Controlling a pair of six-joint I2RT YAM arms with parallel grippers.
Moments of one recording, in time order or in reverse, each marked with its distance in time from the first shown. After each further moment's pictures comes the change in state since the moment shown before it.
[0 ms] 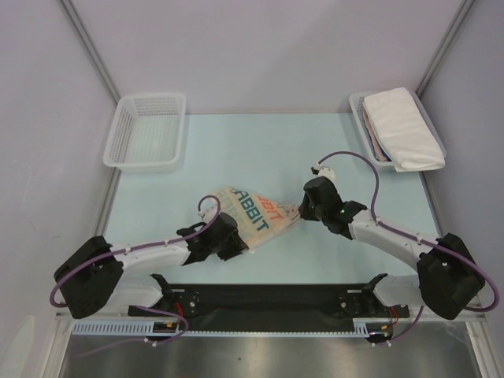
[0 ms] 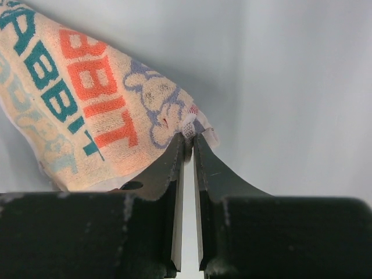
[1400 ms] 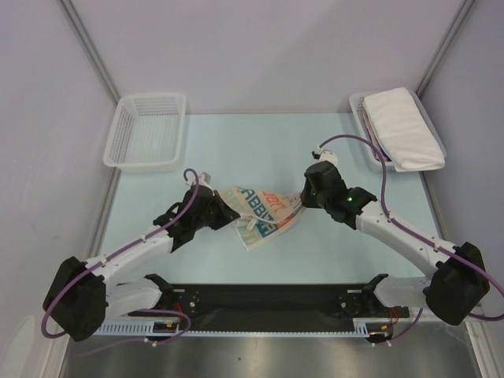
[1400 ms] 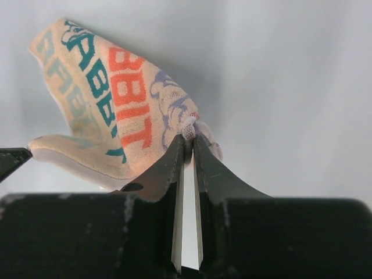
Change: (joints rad) left arm 0.264 -0.147 0.105 0.047 0.123 0.309; right arm 0.006 -0.046 0.207 -0.214 0.034 -0.058
